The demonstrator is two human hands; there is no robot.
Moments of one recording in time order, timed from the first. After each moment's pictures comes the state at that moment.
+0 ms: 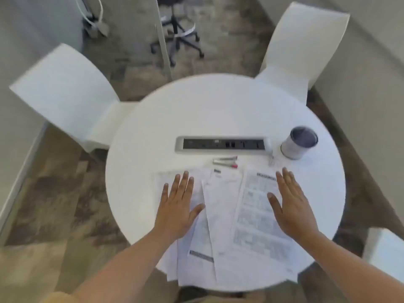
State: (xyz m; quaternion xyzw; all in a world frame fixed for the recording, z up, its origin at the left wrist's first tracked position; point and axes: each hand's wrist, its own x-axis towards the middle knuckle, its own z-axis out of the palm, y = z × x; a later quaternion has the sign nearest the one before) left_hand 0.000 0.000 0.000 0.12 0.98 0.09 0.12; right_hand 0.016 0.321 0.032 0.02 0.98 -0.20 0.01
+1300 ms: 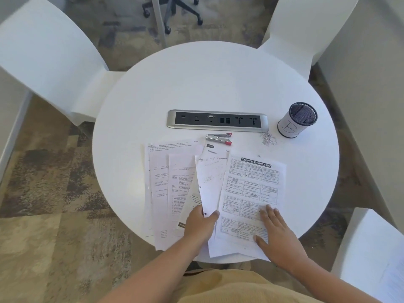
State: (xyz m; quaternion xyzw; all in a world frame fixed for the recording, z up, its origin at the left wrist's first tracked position) left_hand 0.072 0.100 -0.007 -0.30 0.73 0.52 0.33; right_hand 0.114 0.329 -0.017 0.02 0.94 -0.13 0.31
